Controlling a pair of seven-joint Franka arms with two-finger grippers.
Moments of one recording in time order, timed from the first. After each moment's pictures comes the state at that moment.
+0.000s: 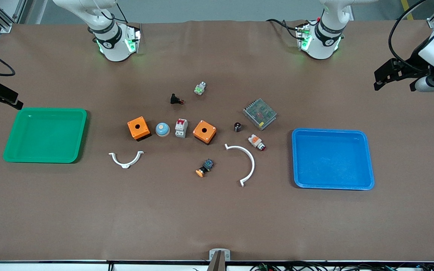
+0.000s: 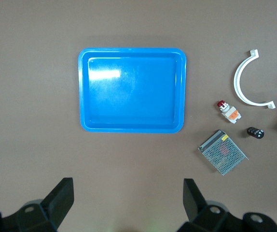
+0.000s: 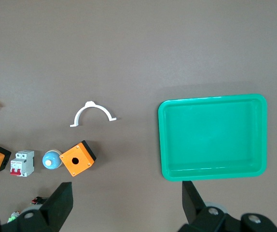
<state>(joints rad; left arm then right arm) 0.06 -0.05 -0.18 -1.55 -0.01 1.50 -0.08 -0.01 0.03 -0.08 -1.51 0.03 1.55 0.01</state>
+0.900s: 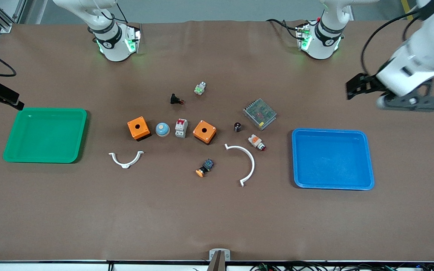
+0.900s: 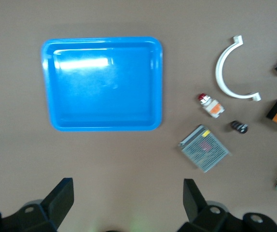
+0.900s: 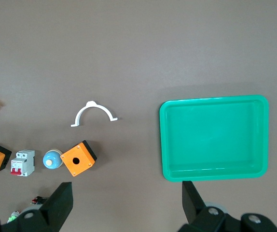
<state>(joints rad) -0.03 0.10 -0.26 -1.51 -0.01 1.53 -0.24 -0.01 0.04 -0.07 -1.51 0.03 1.55 0.01</state>
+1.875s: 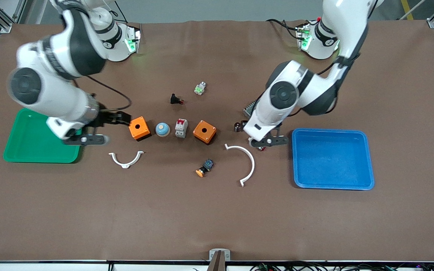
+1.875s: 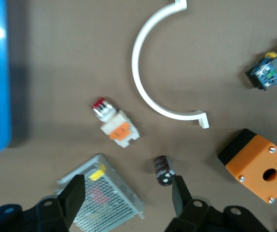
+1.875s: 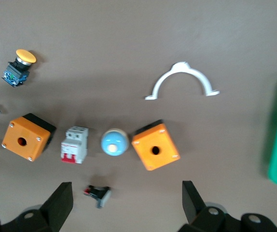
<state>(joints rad) -0.38 0.48 -0.28 -1.72 0.00 2.11 -0.75 0.36 0.20 -0.04 -1.74 0.13 1.79 0.33</state>
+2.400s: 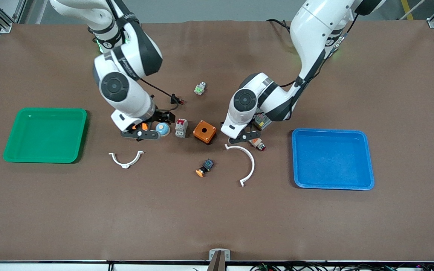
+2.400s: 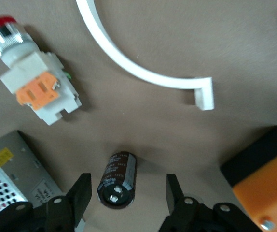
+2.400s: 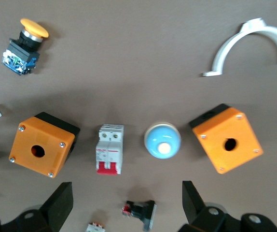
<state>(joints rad) -0.51 0.66 -0.28 -1.75 0.08 2.30 -1.04 0.56 0.29 -0.04 -1.86 0.13 2.03 0.56</state>
